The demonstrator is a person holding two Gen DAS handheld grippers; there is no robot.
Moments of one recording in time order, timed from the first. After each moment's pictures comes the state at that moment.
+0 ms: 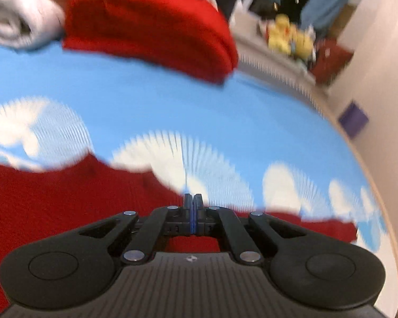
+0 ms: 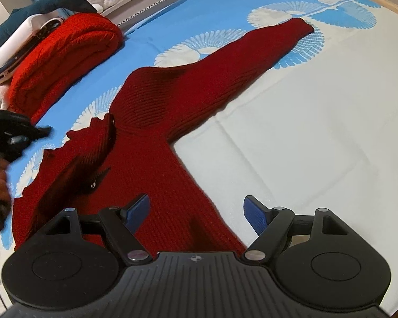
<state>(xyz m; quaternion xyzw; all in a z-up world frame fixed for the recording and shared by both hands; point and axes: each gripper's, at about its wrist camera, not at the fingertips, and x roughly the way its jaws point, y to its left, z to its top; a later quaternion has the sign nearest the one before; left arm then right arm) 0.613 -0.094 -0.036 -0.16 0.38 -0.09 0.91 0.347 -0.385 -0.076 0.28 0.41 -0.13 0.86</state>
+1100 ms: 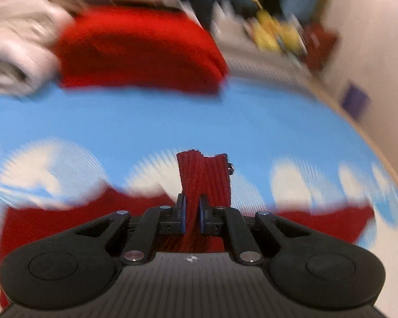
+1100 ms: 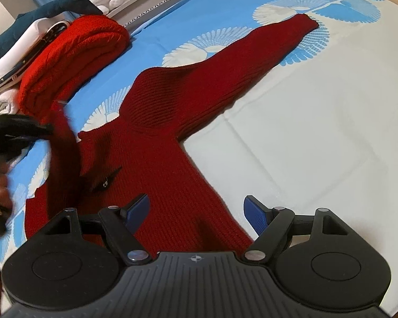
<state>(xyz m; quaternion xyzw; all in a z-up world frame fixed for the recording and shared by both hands) 0.585 -0.099 0.000 -0.07 0.33 -0.07 0.94 0.343 -0.386 -0.070 0.30 0.41 -0.10 0.86</state>
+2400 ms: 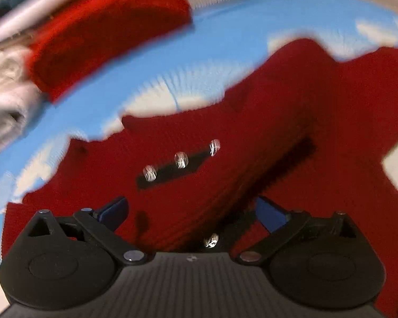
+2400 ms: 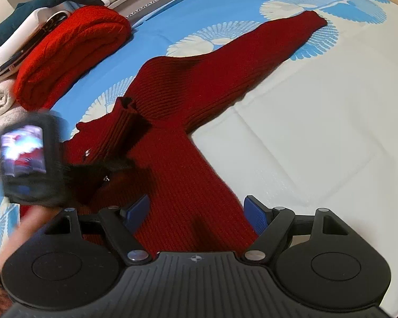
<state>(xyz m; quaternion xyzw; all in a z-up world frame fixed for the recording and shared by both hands) 0.538 -0.221 -0.163 0.21 0.37 -0.06 0.90 0.360 -0.368 -0.078 0.28 0.42 -0.11 0.86</state>
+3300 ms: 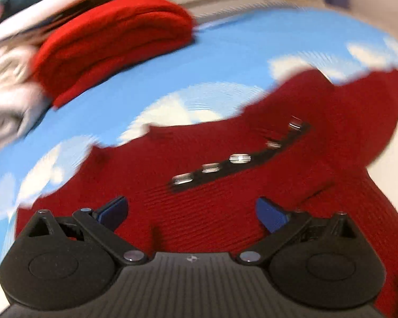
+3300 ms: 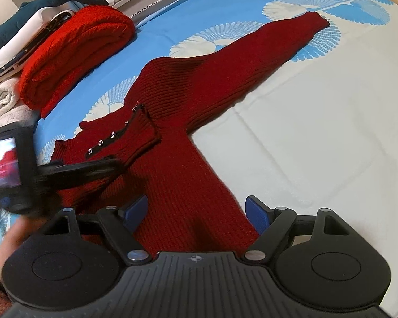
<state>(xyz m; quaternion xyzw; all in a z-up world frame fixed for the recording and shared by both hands) 0.534 -0.157 -0.125 0.17 0.37 -0.08 0.91 0.356 -0.370 -0.077 0.28 0.42 -0.10 0.86</state>
